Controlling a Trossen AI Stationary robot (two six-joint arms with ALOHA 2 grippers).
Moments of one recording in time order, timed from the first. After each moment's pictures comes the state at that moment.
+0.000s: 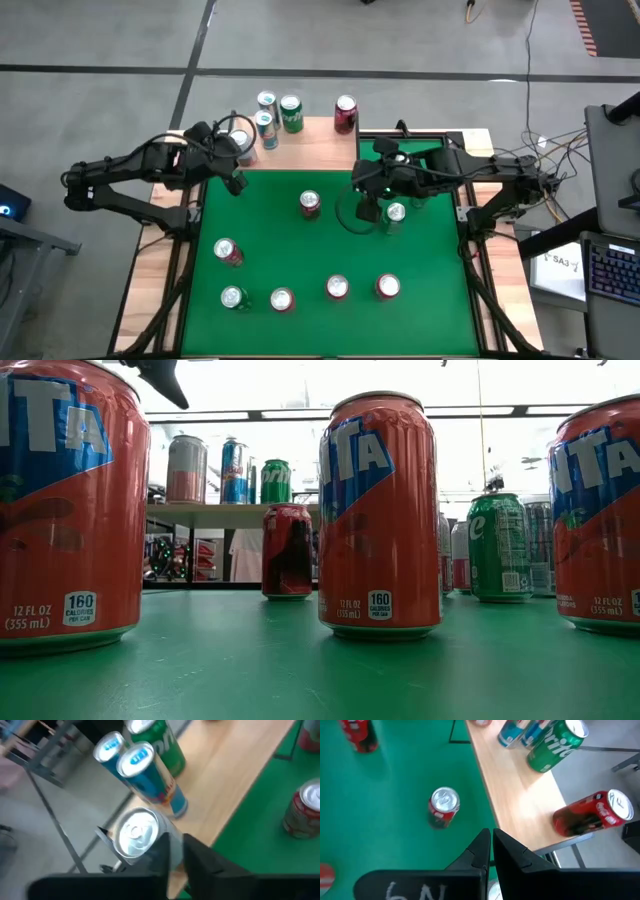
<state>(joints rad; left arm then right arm) 0.07 1.07 1.32 -1.19 -0.74 -0.20 0.11 1.60 1.89 -1.16 0.46 0.09</state>
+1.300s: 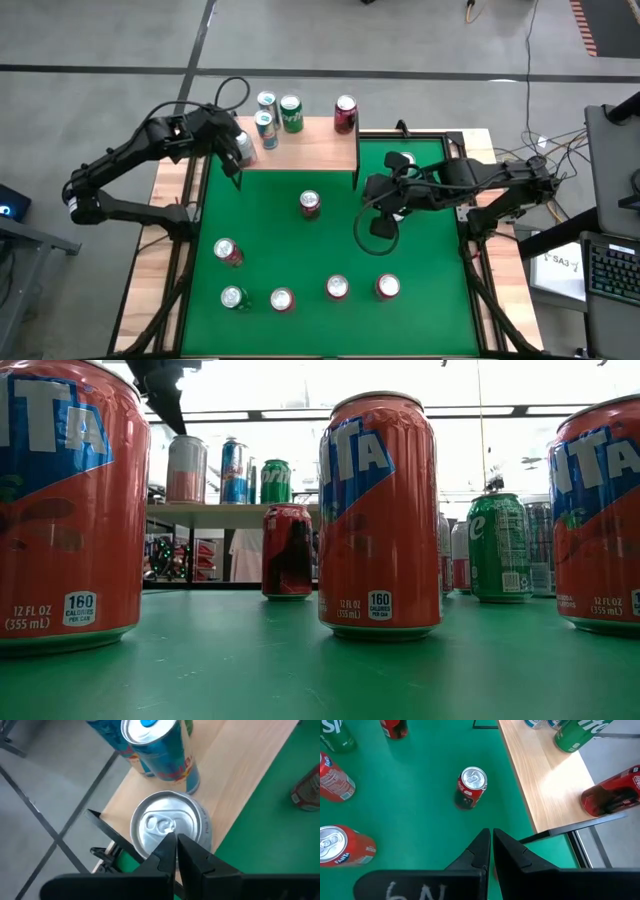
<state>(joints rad) 0.48 1.12 1.36 -1.18 -0.37 0.09 0.20 1.53 1.80 -1.20 0.42 0.22</state>
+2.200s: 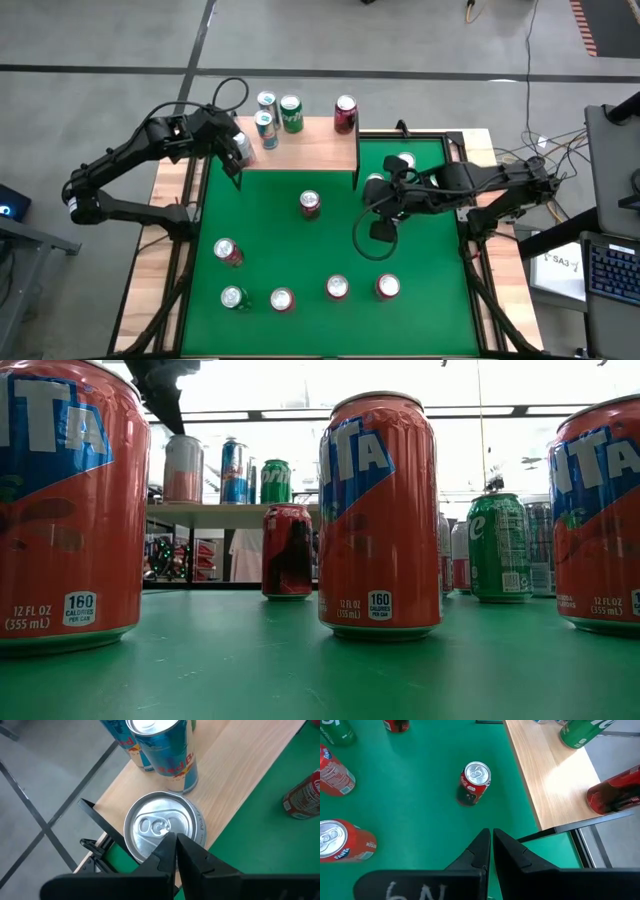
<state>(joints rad) 0.48 1.12 1.36 -1.20 -0.35 -0.01 0.22 1.53 1.77 -1.19 0.42 0.23</state>
